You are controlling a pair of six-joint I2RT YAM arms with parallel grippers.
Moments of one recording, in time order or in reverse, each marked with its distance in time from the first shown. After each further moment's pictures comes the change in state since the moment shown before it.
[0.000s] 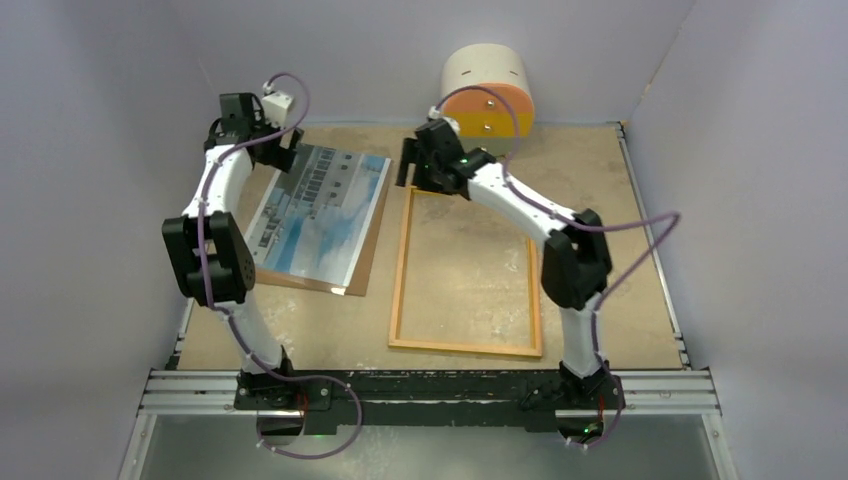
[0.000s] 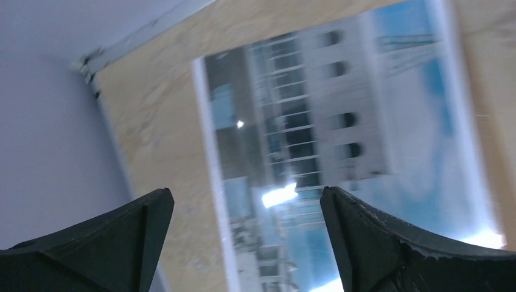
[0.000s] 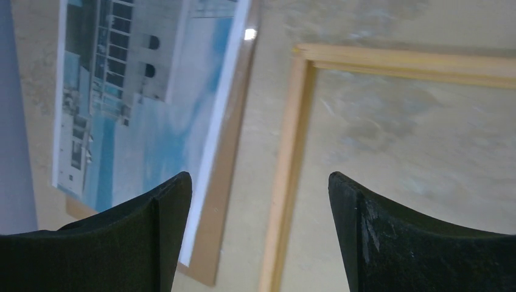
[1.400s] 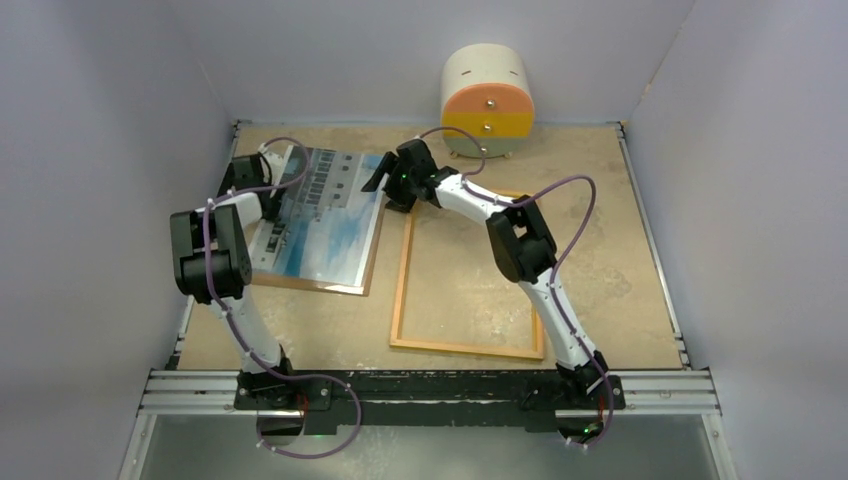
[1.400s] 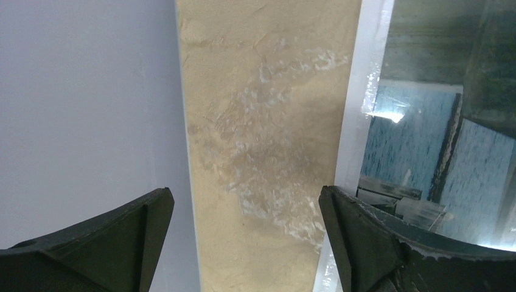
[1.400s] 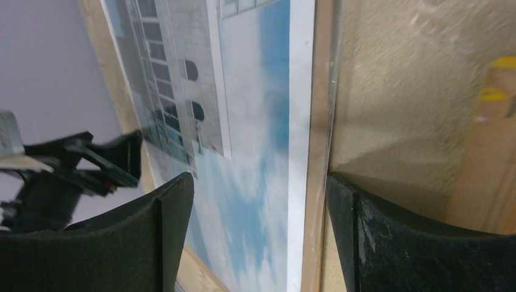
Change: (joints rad) left arm 0.096 0.103 -0.452 0.483 -0.434 0.052; right arm 0.009 0.534 0.290 0.285 -0.338 0.382
